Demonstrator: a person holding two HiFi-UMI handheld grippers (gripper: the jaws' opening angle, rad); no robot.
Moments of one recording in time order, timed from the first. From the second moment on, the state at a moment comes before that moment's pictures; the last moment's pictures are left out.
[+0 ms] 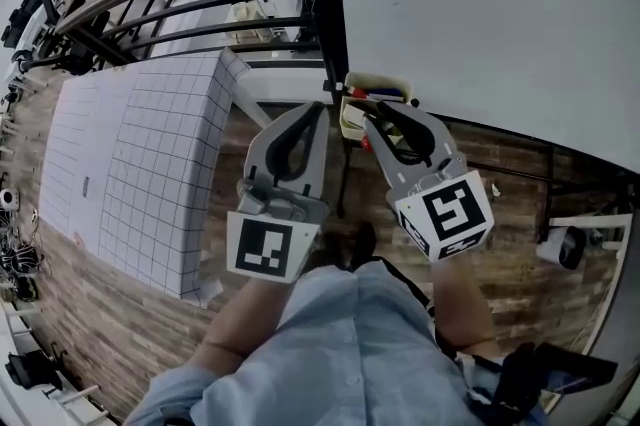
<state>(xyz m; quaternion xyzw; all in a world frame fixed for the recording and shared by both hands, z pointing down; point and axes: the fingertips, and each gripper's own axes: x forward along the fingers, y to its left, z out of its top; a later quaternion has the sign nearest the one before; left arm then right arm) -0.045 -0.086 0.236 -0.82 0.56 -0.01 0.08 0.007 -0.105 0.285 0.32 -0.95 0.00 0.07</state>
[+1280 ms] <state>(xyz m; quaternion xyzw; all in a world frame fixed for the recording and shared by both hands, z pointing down) -0.077 -0.144 0.289 -0.83 0.55 -0.02 0.02 -0.031 -0.137 0.388 0.30 -0.92 0.01 0.25</state>
